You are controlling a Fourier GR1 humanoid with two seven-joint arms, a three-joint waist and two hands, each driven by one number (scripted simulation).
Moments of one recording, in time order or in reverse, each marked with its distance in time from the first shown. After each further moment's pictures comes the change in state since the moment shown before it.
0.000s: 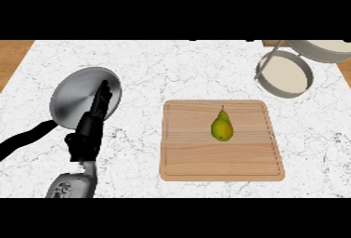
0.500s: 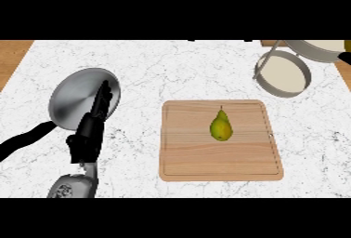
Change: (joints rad) left arm 0.010 -0.011 -0.010 -0.025 -0.021 0.006 0.022; right arm 0.139 0.079 -0.098 -0.379 -0.147 0.248 0.165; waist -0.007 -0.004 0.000
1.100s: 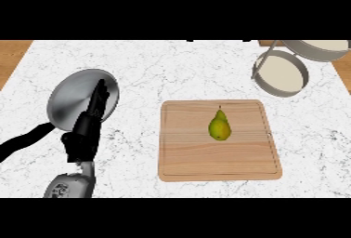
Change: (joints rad) left arm -0.006 0.010 0.017 -0.003 0.010 0.000 0.009; right arm 0.241 -0.069 0.022 -0.275 0.071 0.049 -0.100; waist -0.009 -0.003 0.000
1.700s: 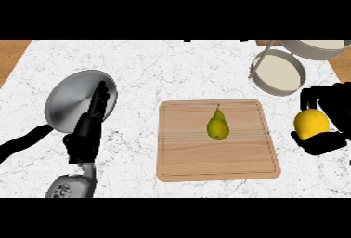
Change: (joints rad) left arm 0.008 -0.006 -0.001 0.010 -0.001 0.007 -0.016; right arm 0.330 0.085 0.315 0.067 0.278 -0.370 -0.129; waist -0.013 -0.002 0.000
